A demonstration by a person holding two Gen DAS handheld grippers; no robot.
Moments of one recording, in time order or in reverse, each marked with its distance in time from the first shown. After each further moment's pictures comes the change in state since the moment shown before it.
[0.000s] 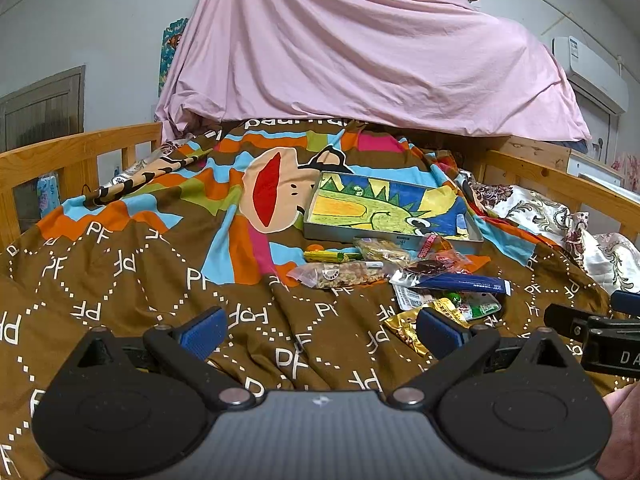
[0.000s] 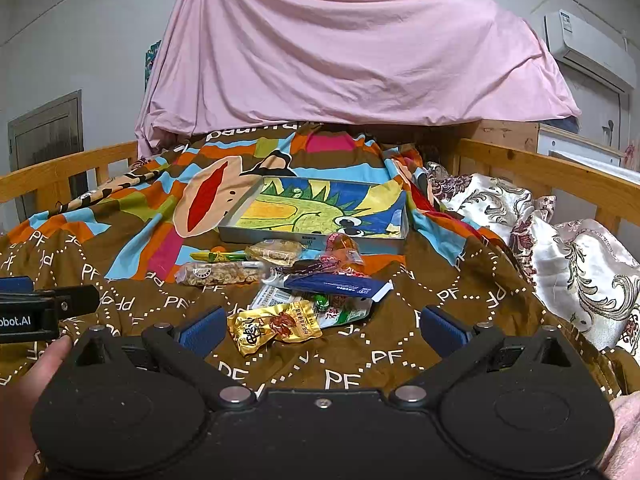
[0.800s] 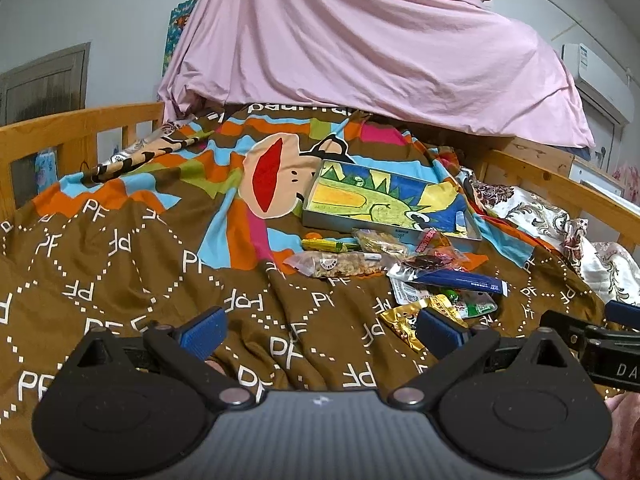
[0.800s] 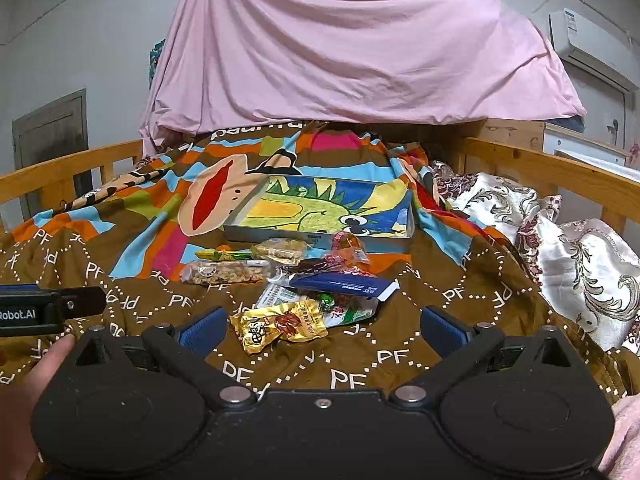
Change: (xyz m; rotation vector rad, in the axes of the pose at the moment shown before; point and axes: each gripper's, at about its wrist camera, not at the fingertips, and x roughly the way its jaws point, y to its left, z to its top) left arm 0.001 0.004 -0.002 -0.061 0.038 -0.016; right arm 0.001 0.003 0.000 0.003 0.001 0.012
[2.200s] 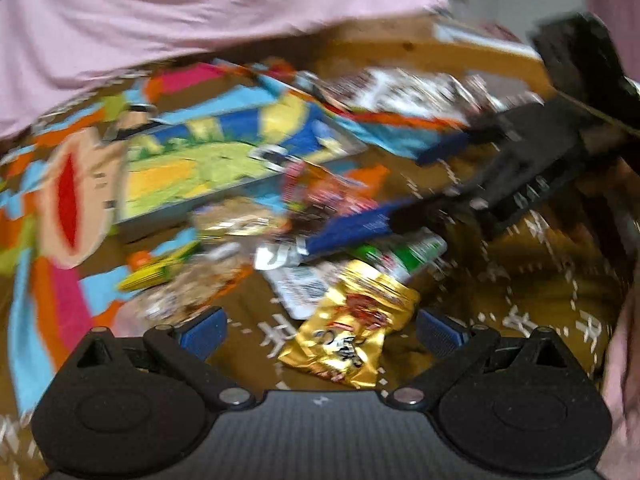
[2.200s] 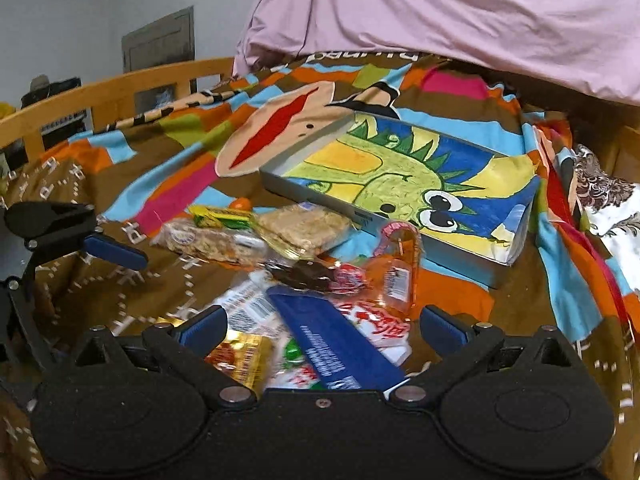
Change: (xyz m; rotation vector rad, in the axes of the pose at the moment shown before) left arm 0.164 -0.076 0.019 0.516 0.218 -0.412; right arm 0.210 -0.081 0.055 -0.257 0.224 0.411
